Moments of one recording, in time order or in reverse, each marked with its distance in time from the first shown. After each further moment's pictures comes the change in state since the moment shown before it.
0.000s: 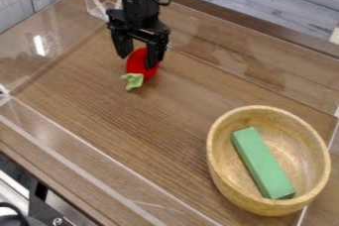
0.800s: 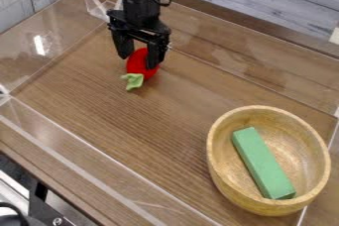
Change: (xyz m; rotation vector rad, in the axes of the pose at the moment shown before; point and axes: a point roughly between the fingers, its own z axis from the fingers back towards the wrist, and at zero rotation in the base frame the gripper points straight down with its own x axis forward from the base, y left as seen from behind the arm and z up) arm 0.001 -0.001 0.000 -0.009 0.002 -0.007
